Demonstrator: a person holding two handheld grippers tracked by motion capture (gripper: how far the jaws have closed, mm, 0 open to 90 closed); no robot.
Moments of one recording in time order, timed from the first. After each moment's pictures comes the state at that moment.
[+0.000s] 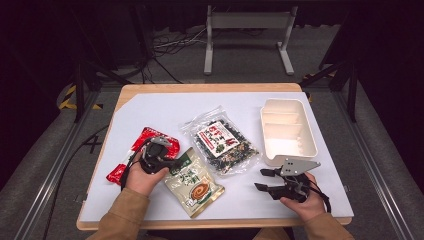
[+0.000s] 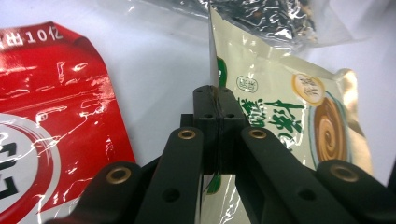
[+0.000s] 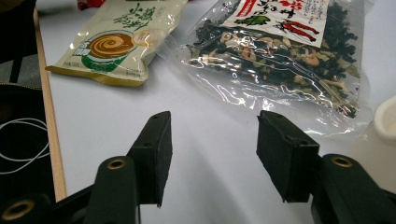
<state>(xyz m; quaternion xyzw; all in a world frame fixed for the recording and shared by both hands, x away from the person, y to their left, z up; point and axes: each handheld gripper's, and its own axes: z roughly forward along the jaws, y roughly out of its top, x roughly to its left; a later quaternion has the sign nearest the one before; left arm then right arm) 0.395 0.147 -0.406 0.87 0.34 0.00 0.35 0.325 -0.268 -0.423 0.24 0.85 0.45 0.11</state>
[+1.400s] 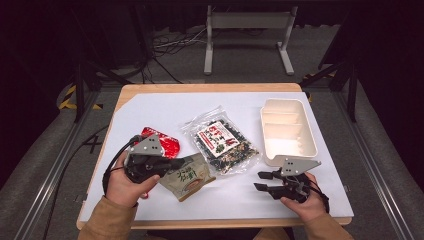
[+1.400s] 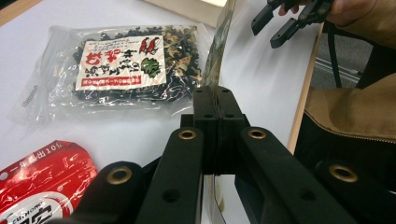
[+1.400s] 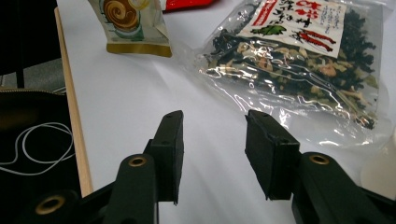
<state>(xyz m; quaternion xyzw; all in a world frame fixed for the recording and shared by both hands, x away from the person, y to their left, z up) 0.330 0.150 -0.313 0.88 0.20 0.07 0.43 0.320 -0.264 -0.413 0.23 0.85 0.46 0.09</state>
